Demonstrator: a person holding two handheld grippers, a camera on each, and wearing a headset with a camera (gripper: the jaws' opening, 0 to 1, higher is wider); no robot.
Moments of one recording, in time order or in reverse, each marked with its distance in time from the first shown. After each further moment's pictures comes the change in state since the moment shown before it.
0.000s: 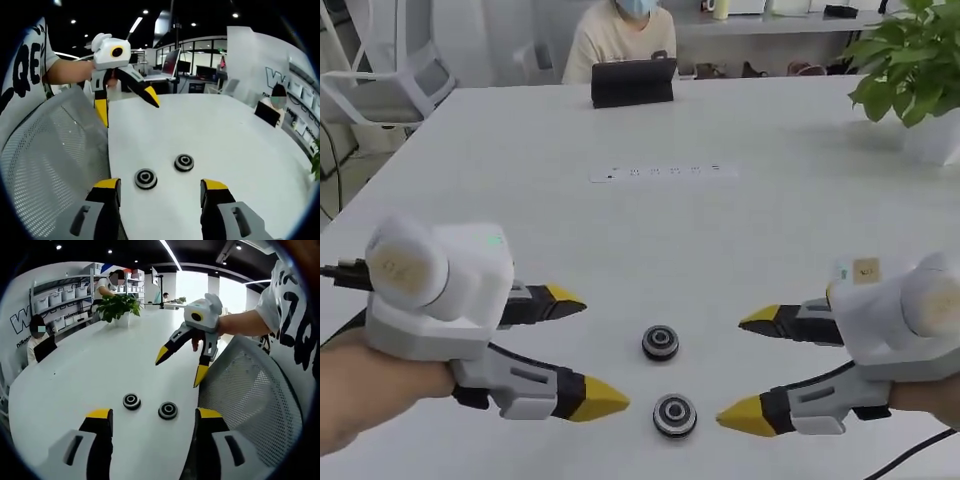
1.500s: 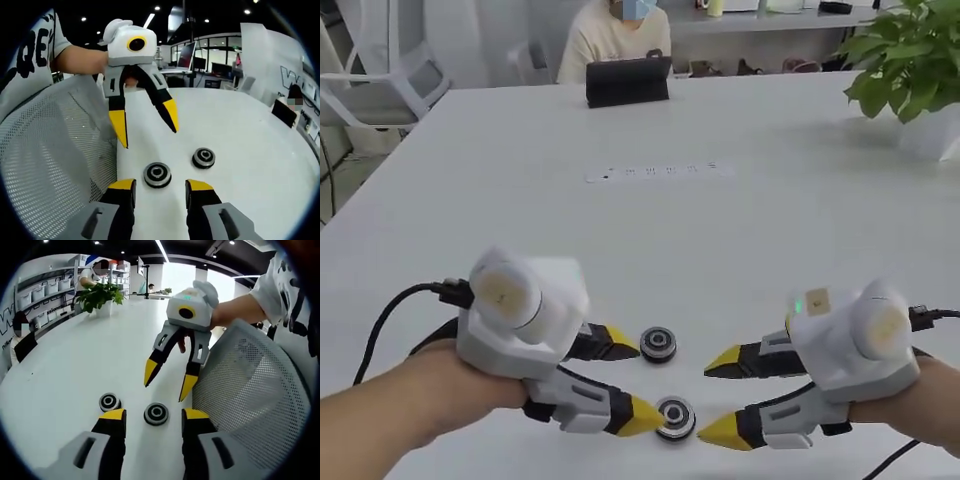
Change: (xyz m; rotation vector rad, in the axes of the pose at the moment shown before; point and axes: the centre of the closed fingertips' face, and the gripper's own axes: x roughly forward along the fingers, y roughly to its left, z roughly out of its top) left arm 0.056 -0.023 -0.016 0.031 0.080 -0.140; right arm 0.032 0.020 -0.022 -0.036 0.030 0.133
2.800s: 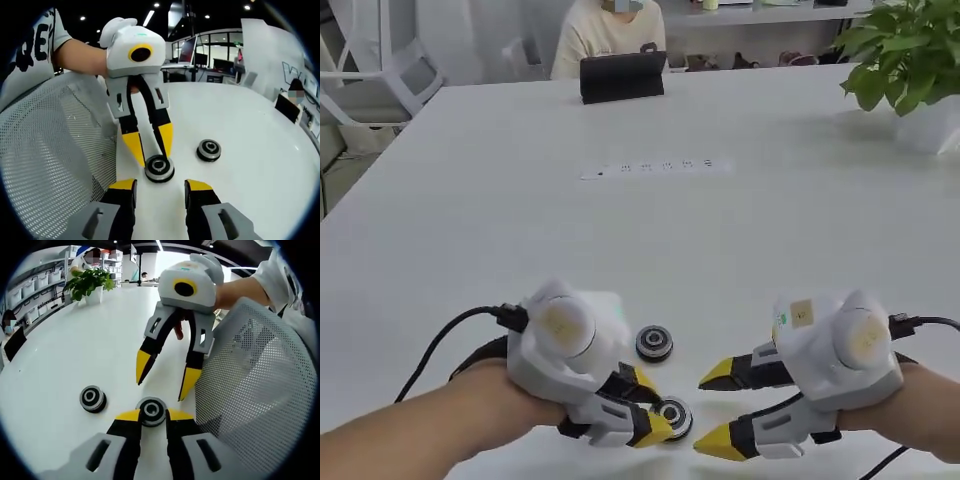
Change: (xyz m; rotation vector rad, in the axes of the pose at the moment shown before) left arm 0.040 -0.008 -0.022 0.030 0.099 -0.048; right arm 0.010 0.002 -0.015 0.013 0.029 0.026
